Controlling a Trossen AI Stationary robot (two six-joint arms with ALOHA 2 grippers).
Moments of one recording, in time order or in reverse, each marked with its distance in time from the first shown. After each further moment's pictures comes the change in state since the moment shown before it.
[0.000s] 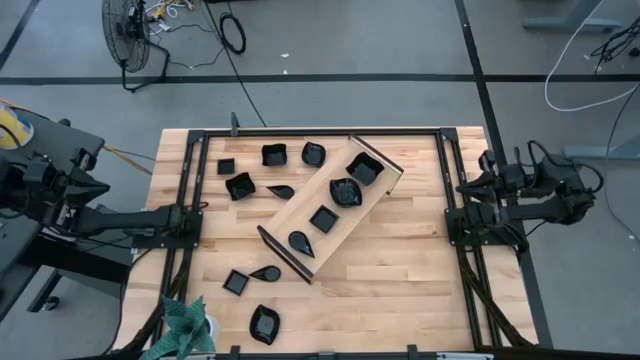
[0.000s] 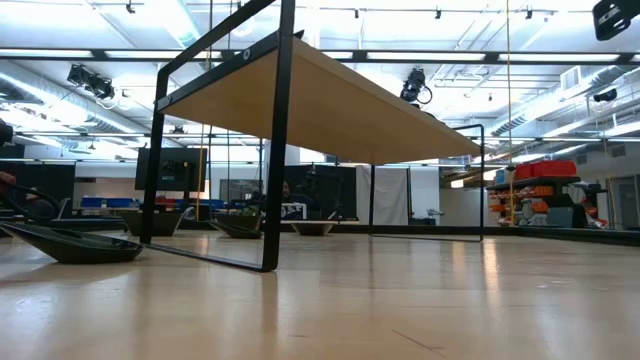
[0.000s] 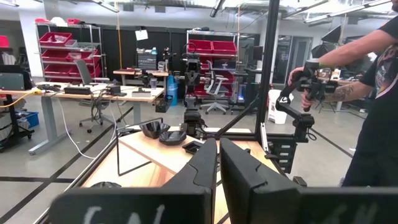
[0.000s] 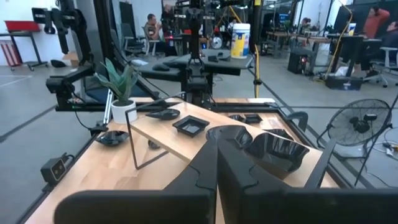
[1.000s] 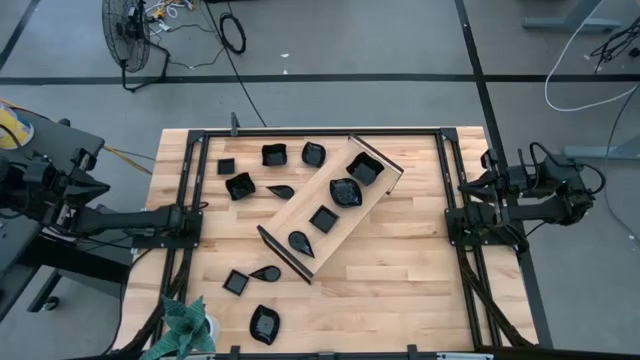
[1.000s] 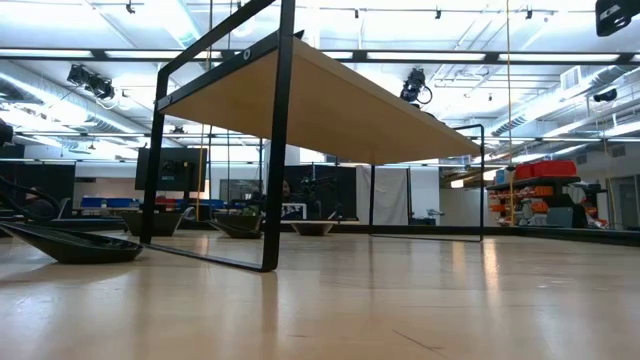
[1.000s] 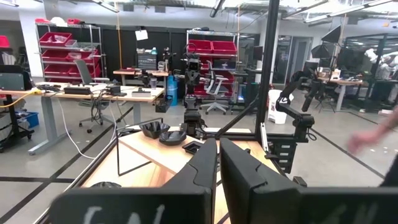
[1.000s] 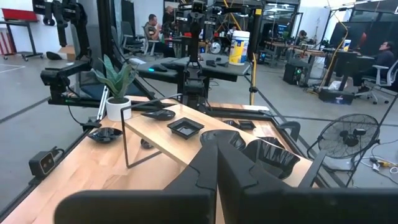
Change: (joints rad) left arm 0.000 0.000 0.000 0.000 0.000 0.000; right arm 0.001 -0.017 0.000 0.003 0.000 -0.080
